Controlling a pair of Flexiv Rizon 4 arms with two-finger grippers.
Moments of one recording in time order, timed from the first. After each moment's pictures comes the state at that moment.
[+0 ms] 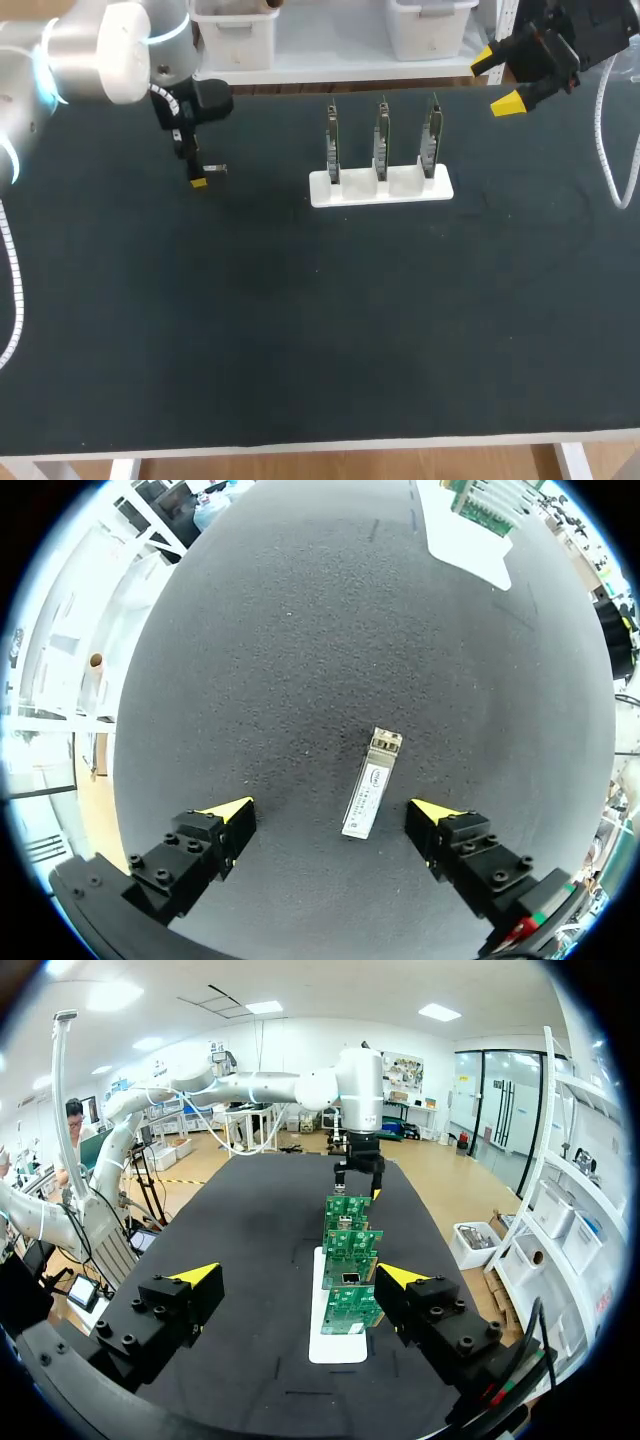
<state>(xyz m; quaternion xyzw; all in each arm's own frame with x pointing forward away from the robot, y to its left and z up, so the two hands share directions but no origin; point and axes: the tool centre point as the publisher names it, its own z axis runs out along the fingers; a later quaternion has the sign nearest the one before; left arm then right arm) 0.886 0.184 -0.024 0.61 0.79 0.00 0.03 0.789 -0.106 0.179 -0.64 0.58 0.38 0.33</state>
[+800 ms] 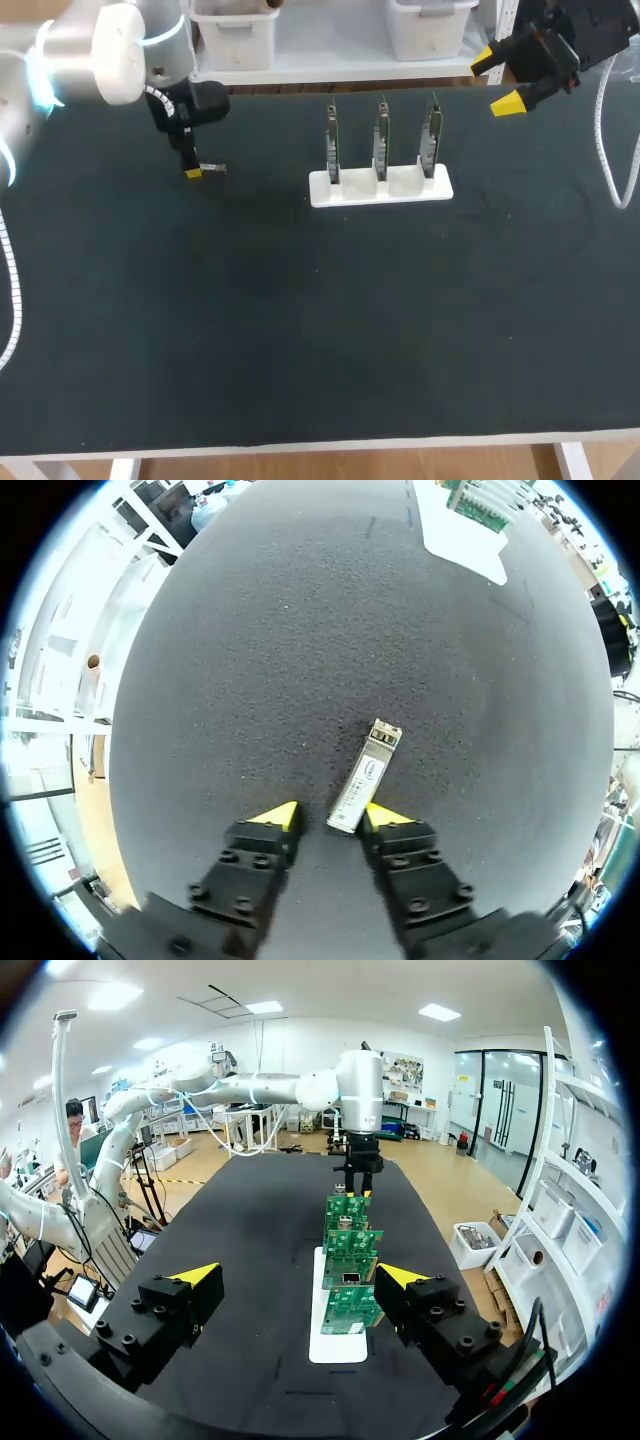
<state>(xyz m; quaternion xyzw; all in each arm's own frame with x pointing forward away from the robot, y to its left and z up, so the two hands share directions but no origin) 0.885 0.190 -0.028 0.61 0.79 0.00 0.03 0.789 -0.106 0.179 -0.64 0.58 0.38 0.33</state>
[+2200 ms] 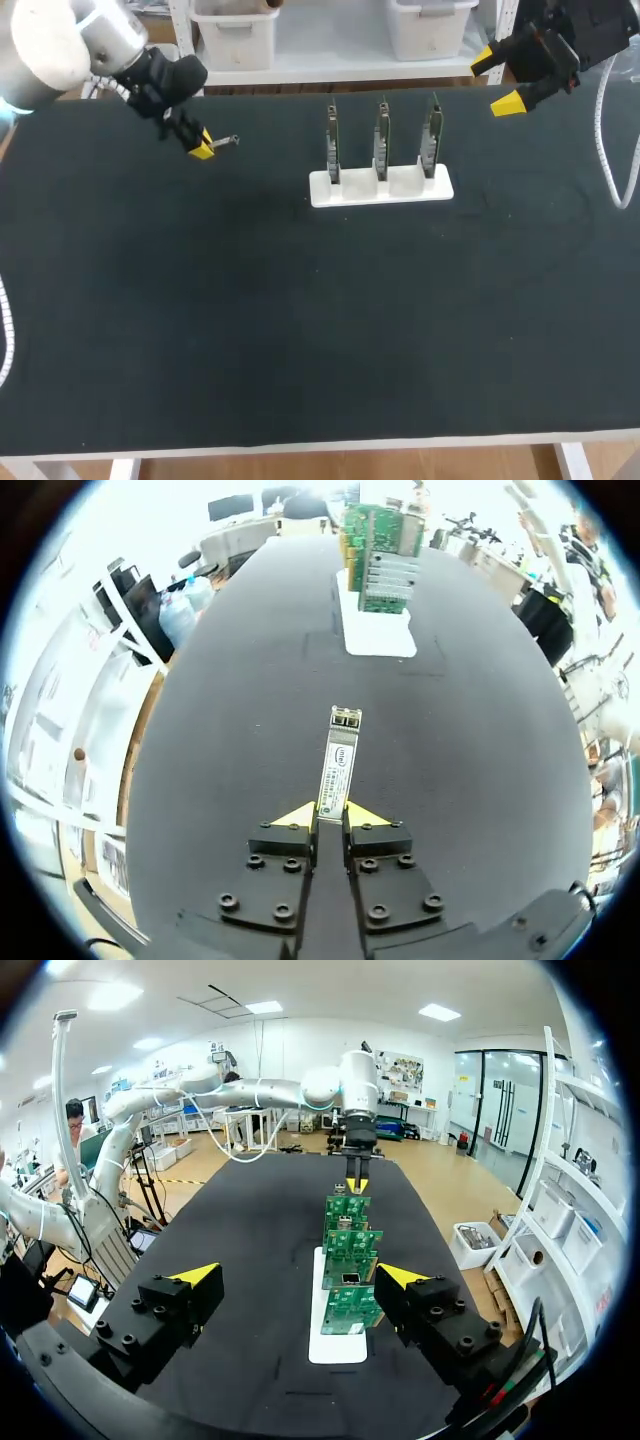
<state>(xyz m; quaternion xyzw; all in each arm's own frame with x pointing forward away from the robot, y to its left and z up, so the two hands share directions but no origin) 0.876 0.155 0.013 0.69 0.69 -0.17 0.16 0.789 -0.106 0.179 -0.64 0.58 0.38 0.33</state>
